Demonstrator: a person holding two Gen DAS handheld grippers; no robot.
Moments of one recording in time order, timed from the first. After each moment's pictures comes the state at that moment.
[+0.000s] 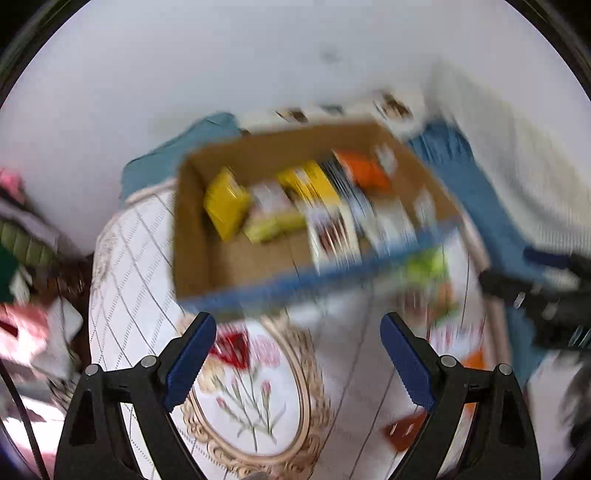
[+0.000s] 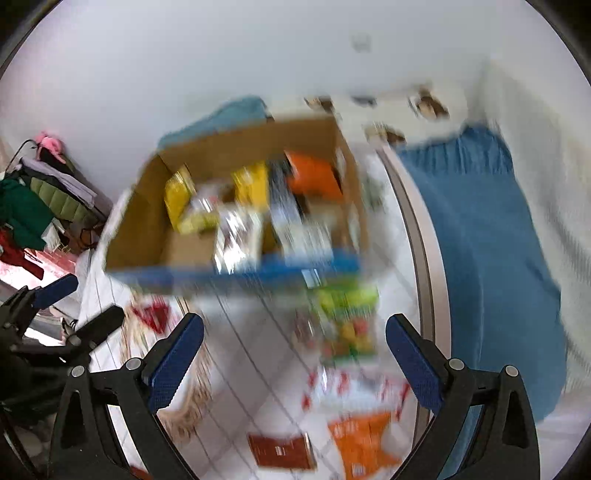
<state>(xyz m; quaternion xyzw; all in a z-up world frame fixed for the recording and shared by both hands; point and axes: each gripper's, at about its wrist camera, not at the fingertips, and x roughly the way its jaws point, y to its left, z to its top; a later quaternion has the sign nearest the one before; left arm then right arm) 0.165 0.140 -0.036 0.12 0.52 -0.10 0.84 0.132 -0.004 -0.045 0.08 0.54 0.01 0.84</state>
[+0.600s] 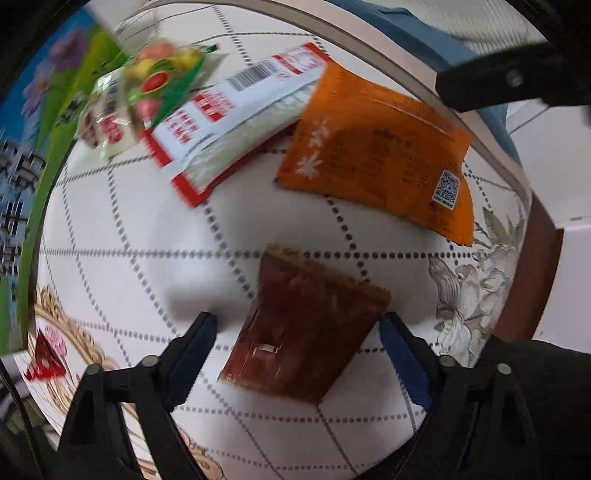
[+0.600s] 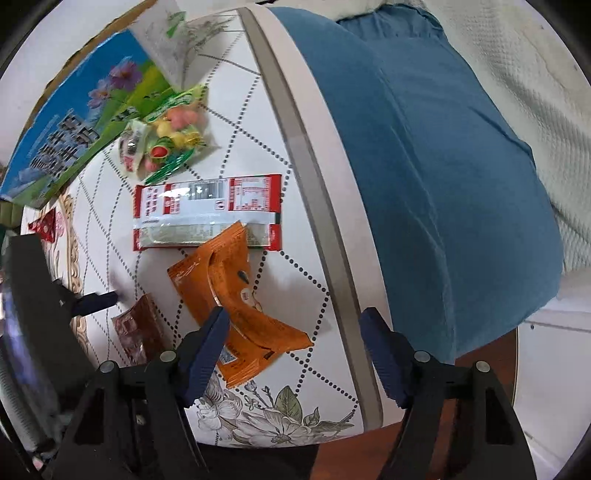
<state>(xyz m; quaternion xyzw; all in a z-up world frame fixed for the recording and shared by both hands) 0.060 -0.011 -0.226 0.36 0.61 -0.32 0.63 0.000 -0.117 -0.179 0.13 0.64 -0.08 0.75</state>
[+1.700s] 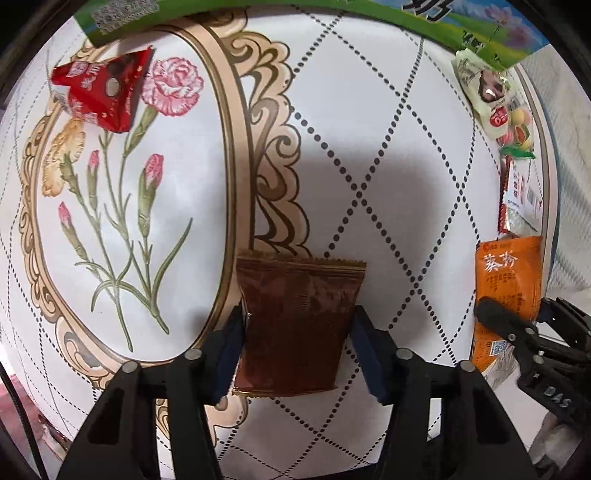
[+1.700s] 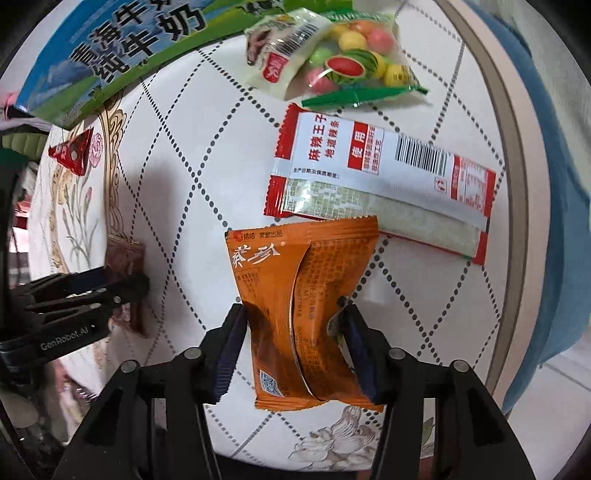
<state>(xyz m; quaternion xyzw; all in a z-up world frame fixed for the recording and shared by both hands) 0.130 0.111 -0.229 0.00 0.72 -0.08 0.69 0.043 0.001 -0.227 0.08 0.69 0.02 0.72</state>
